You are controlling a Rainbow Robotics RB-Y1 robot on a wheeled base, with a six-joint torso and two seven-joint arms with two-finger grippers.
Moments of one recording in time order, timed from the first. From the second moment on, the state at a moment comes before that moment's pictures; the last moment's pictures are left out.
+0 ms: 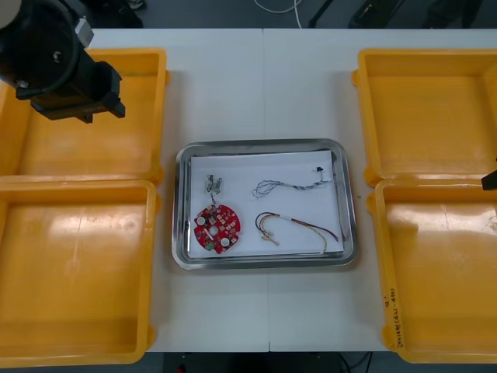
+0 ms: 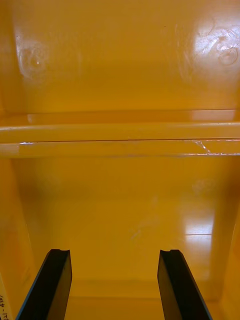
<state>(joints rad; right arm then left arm) -0.28 -1.00 -0.18 -1.97 -1.06 1.77 1.21 -0.85 0.71 -0.08 -1.72 0.86 1.91 -0.98</state>
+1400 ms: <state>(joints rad) -0.69 -0.95 0.26 -1.99 -1.08 1.77 1.21 -0.31 0.77 0.27 -2.16 0.90 1.91 -1.19</state>
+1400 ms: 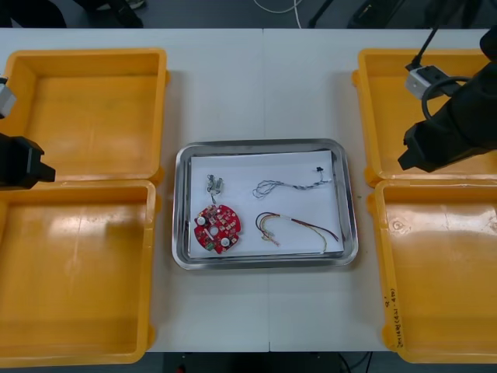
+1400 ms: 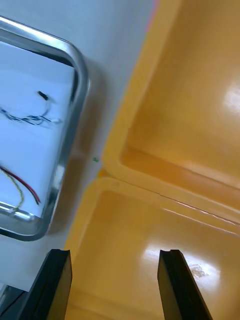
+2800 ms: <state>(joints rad) -1.04 -0.66 1.12 -2.08 -0.87 1.56 1.26 -0.22 0.78 0.33 -2.19 0.83 1.91 -1.27</state>
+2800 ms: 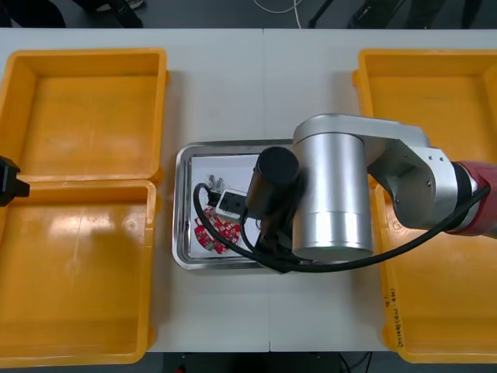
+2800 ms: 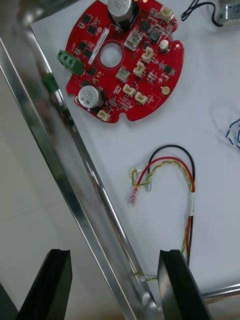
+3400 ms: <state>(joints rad) -1.10 -0.63 1.35 -2.08 -0.72 1.51 1.33 -0.22 0.78 0.33 -2.19 0.83 1.91 -1.27</state>
